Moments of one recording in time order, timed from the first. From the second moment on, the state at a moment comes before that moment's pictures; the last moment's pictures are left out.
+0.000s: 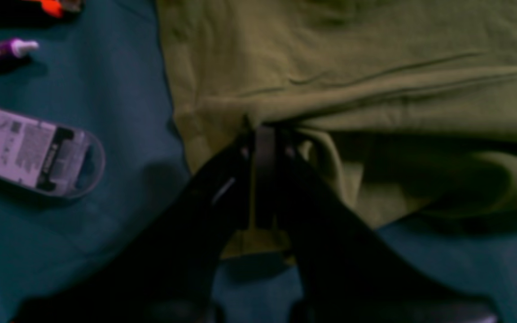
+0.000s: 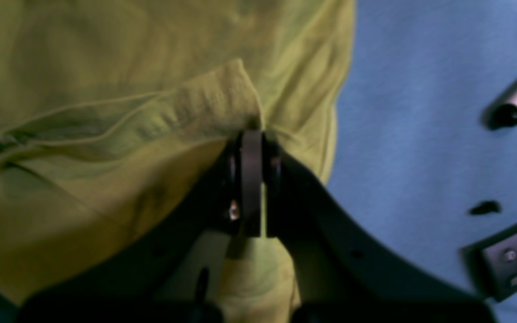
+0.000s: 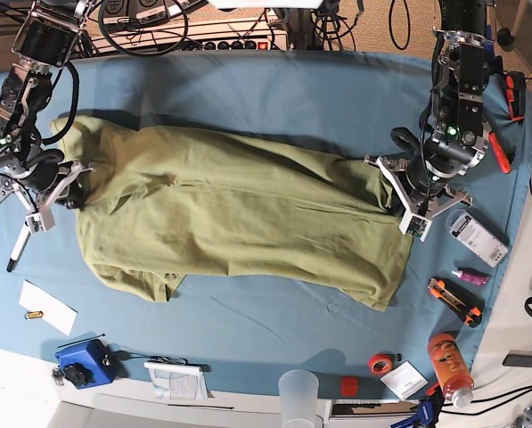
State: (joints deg) left arm 5.3 -13.9 1.1 104.6 -11.8 -13.7 47.5; right arm 0.7 26.7 27.9 86.1 26.6 39.8 -53.7
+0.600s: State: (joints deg) left arm 0.4 -13.9 1.2 98.4 -12.0 -12.7 53.9; right arm 0.8 26.7 27.9 86.0 27.9 39.3 -55.1
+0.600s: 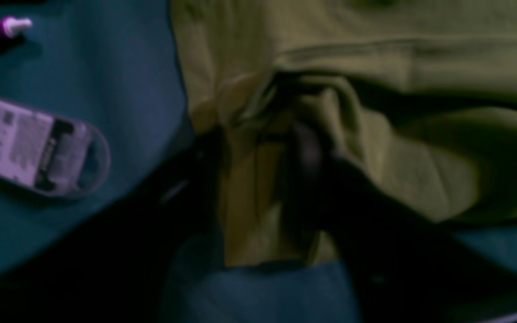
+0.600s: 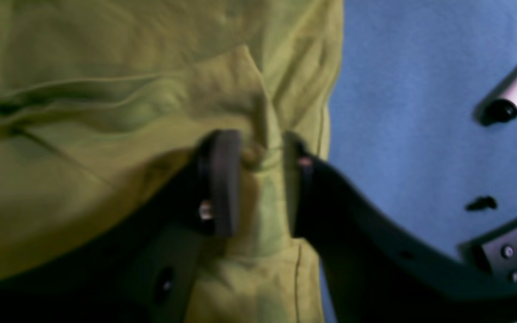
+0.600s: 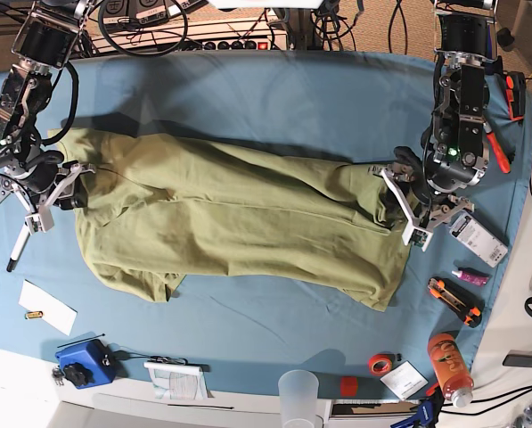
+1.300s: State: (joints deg) left arm 8.3 -10.4 1.1 109.0 -13.4 -7.9 57.8; right arm 5.2 26.6 33.9 86.0 32.2 39.1 -59.0
